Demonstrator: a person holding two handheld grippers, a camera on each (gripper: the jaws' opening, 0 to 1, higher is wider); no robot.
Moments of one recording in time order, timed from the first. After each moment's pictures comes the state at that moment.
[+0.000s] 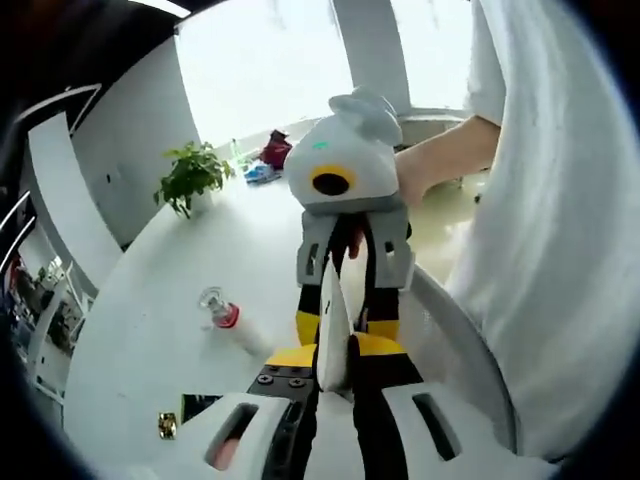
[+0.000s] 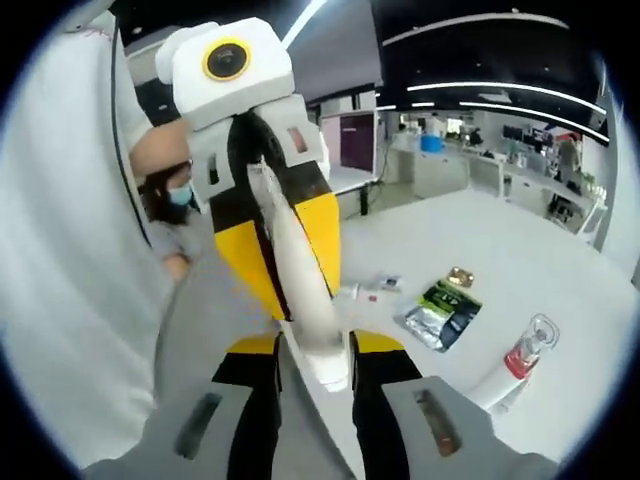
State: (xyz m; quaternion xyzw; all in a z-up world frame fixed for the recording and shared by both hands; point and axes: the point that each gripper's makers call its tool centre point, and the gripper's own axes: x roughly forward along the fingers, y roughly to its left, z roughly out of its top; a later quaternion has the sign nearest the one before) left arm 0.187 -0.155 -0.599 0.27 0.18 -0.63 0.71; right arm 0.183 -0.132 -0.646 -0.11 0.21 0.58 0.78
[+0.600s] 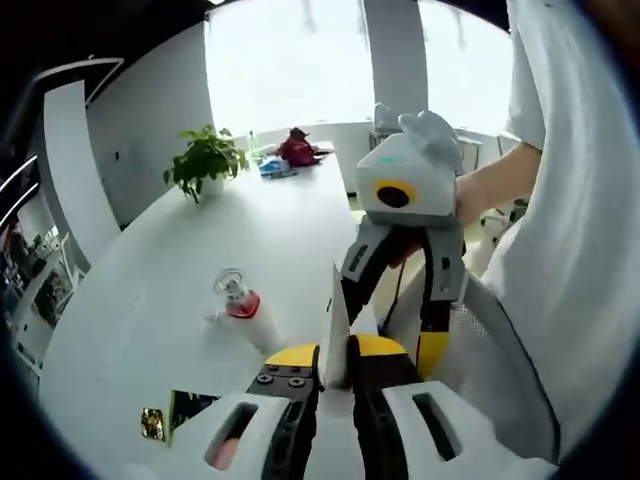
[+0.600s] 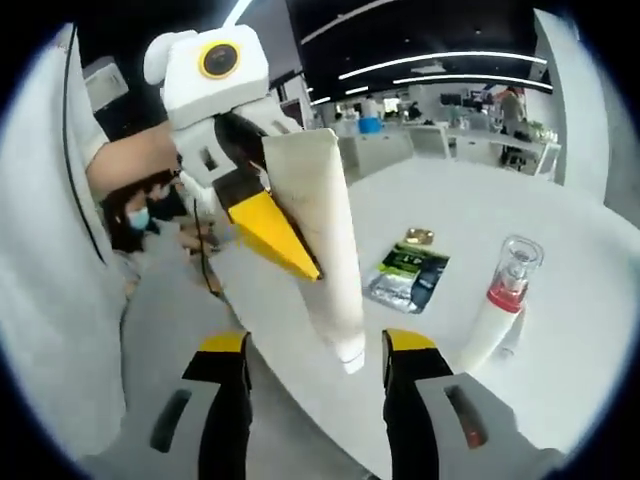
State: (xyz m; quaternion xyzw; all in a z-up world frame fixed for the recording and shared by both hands) left arm 0.243 -0.163 -0.632 0.22 0.20 -0.62 0.72; right arm 0.210 -0.148 -0.685 -0.04 0.27 0.47 0.84
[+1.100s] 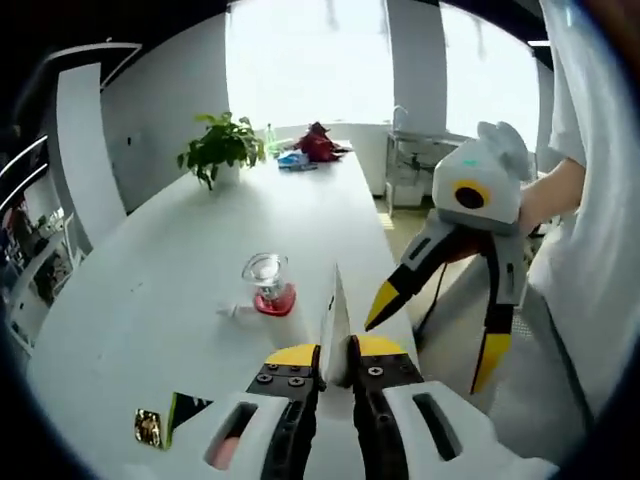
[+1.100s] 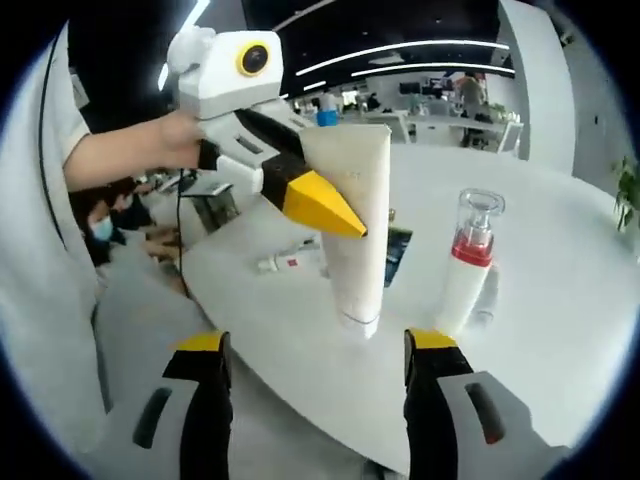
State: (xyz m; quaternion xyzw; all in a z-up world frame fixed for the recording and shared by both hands) left arm 0.293 -0.180 -0.660 0.19 0.22 -0.61 0.74; right arm 0.221 -0.179 -0.711 -0.02 0.29 0.40 0.87
